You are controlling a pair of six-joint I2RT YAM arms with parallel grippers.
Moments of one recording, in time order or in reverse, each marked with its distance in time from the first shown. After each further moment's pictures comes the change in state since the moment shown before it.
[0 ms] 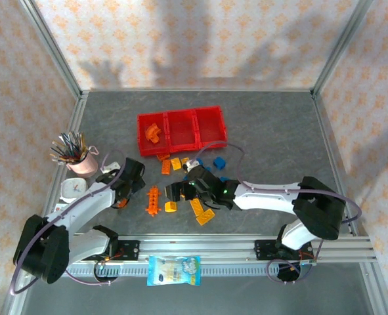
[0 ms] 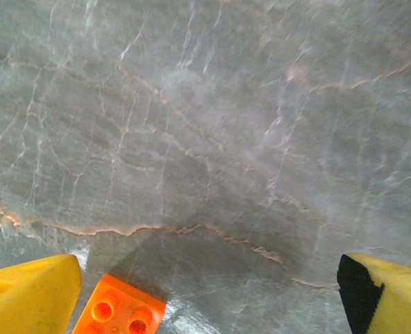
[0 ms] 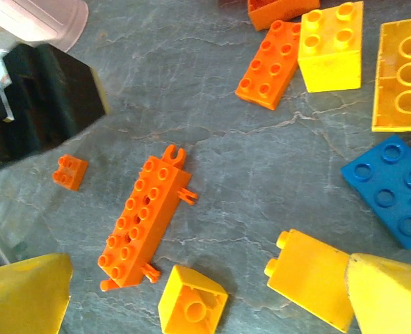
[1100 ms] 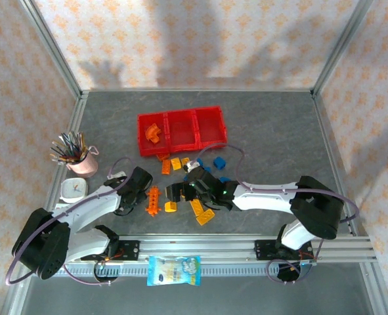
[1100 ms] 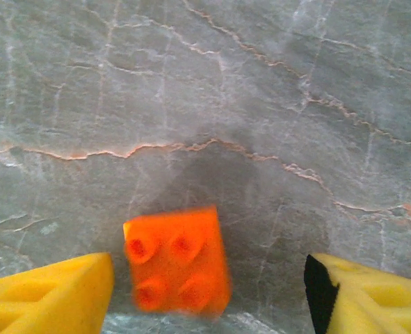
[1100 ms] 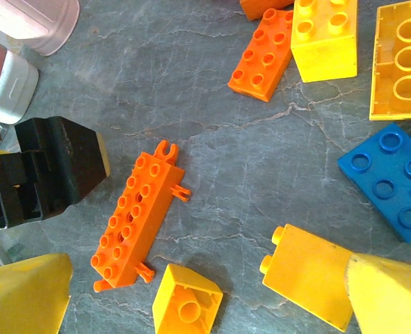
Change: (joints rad) left arm -0.123 0.009 -0.055 -0.043 0.018 -0.081; right arm 0.000 0.014 -0.014 0.016 0.002 0.015
